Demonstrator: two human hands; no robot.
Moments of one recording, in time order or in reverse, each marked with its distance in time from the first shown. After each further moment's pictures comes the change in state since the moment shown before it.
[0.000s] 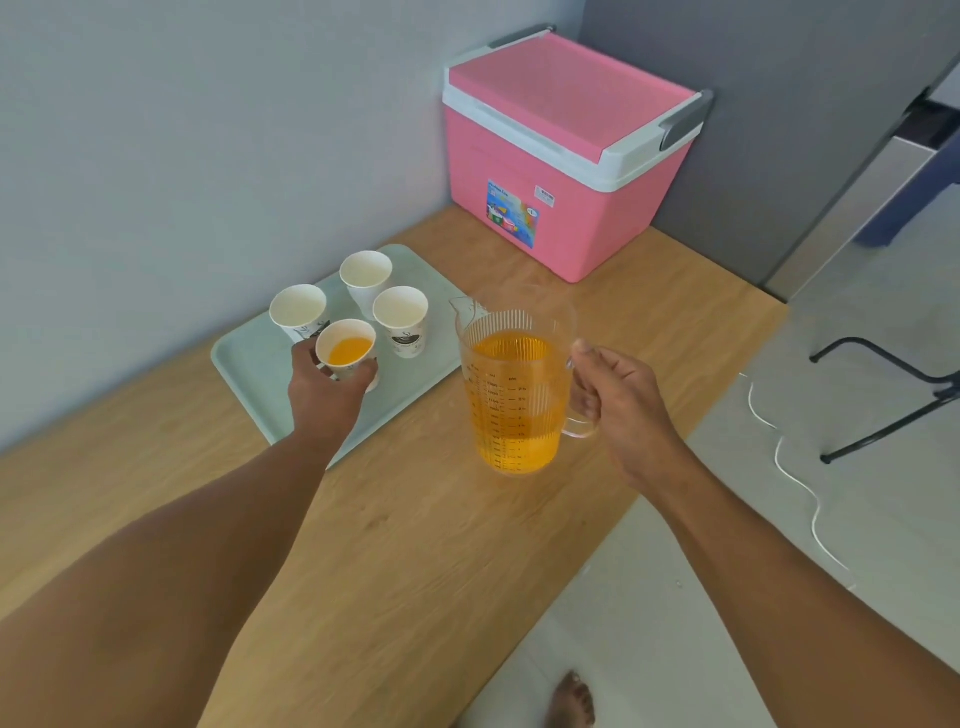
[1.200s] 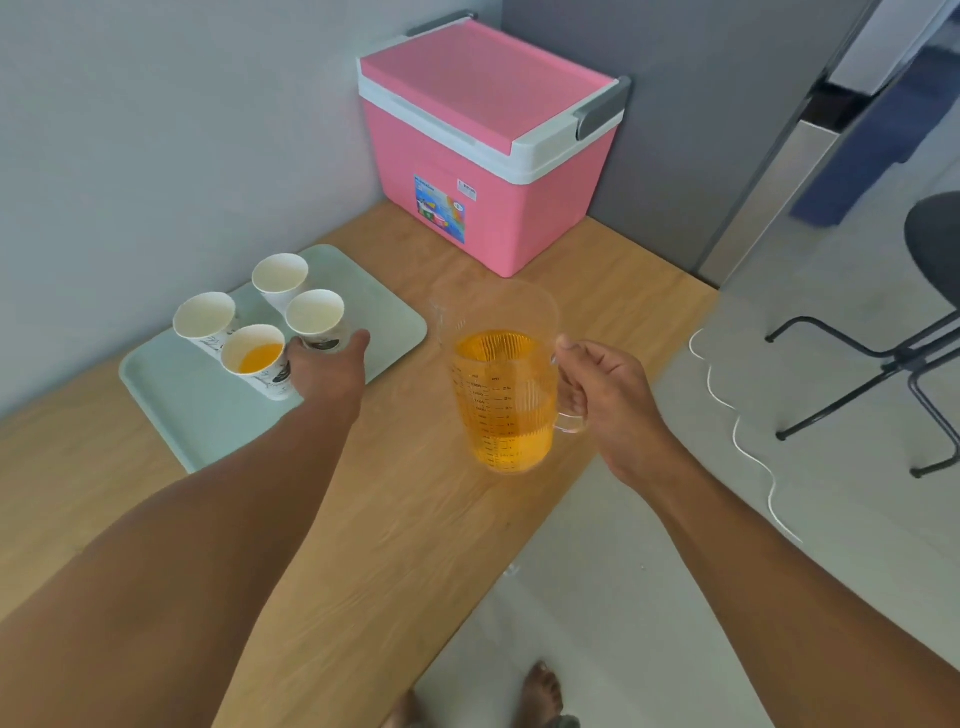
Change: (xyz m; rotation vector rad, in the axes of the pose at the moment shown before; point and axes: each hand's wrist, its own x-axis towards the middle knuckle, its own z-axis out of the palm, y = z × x) left_hand -0.016 0.054 0.108 -0.223 0.129 -0.252; right_hand -0.005 -0.015 -0.078 -0.033 0.041 0.038
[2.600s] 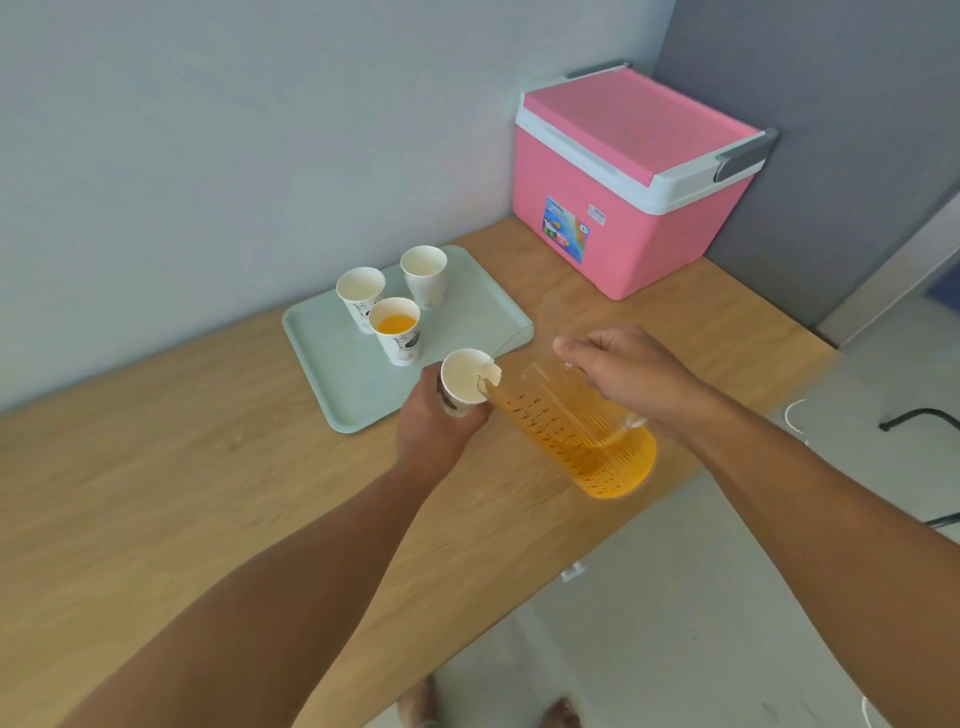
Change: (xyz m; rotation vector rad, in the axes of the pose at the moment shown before) left_hand -0.083 -0.045 -0.091 0.284 -0.212 0.417; right_hand 0.016 -0.039 0.068 -0.689 -0.303 -0.035
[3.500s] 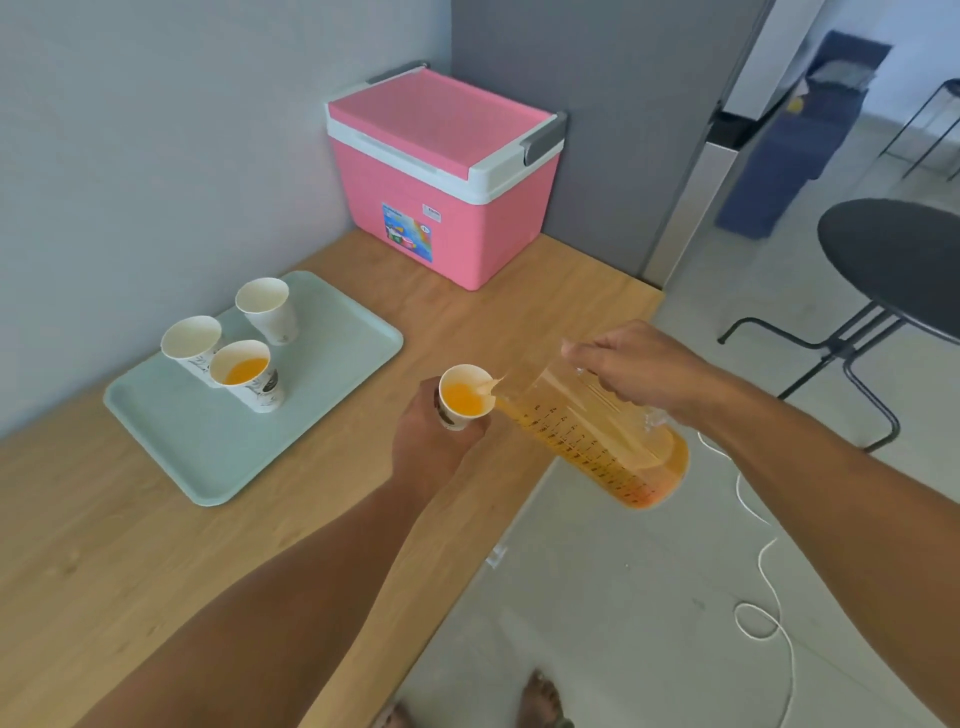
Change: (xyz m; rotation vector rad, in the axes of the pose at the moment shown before) left_hand -0.023 0.049 0.100 -0.035 -0.303 0.197; right_hand -0.078 0.061 -0.091 -0.033 0.156 0.278
